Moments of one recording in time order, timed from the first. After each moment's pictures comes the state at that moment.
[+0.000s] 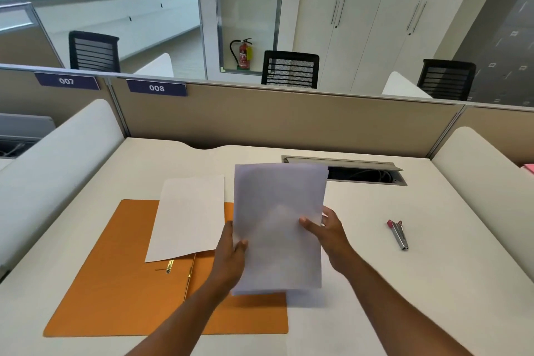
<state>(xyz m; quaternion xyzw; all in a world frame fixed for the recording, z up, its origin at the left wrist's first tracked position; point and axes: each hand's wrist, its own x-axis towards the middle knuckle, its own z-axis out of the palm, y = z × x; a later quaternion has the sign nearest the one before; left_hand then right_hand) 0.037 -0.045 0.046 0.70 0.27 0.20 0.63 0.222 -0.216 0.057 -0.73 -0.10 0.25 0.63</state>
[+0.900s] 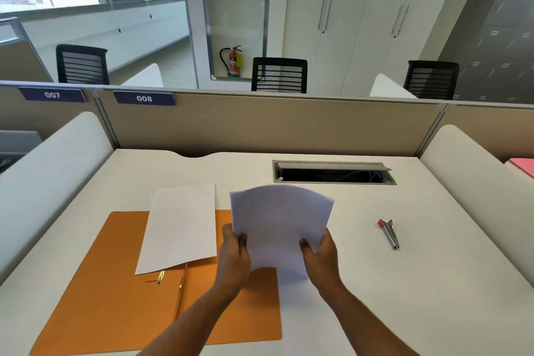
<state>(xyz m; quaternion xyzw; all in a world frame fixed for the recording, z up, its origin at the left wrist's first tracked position) 0.062 -0.064 0.049 0.75 0.25 0.26 0.55 0.176 -0.225 0.045 -0.77 -0.11 0.09 0.62</state>
